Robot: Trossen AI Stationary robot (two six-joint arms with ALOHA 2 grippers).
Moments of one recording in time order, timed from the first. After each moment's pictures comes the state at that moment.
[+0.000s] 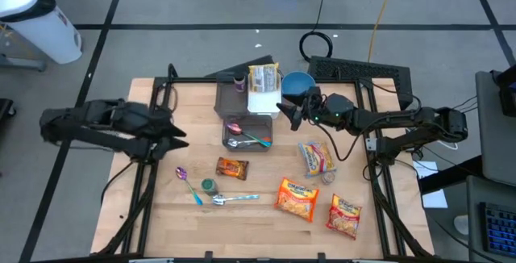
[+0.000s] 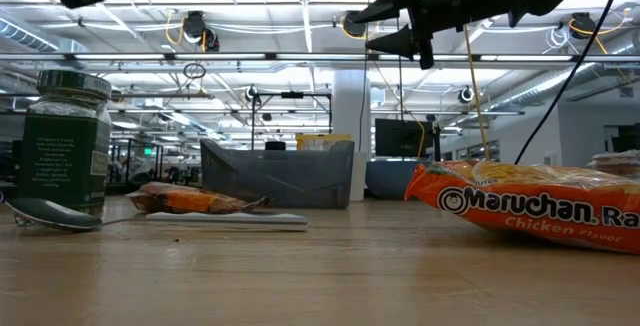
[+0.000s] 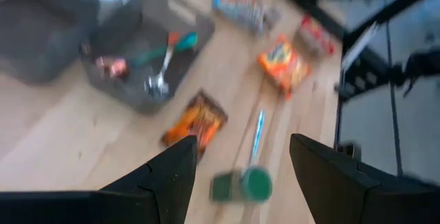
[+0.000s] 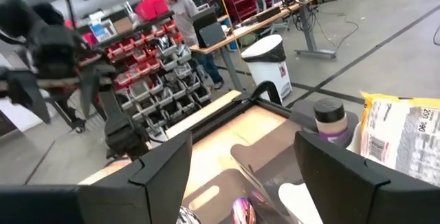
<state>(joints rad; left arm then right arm) -0.09 0.67 0.99 -0.95 -0.03 -0.67 -0.21 1.24 0.70 0.51 0.21 0.43</state>
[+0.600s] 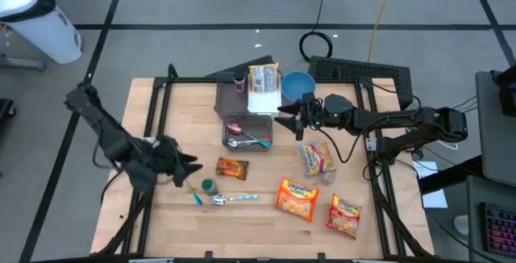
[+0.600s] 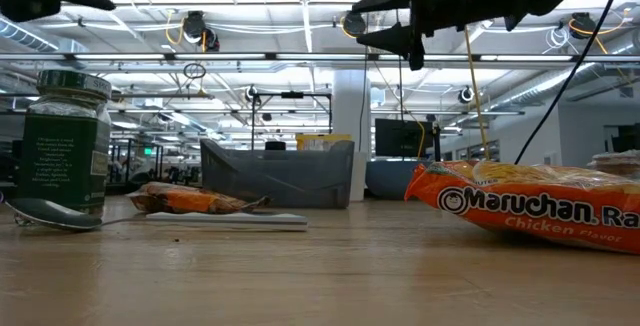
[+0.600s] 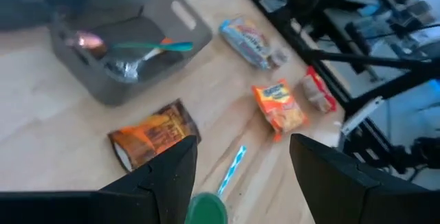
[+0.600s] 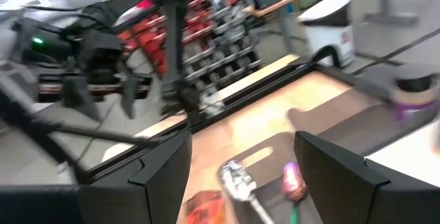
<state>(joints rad) -0.79 0.89 0.78 -0.68 -0.80 -1.41 -0.21 1.24 0.70 0.47 -0.07 0.44</state>
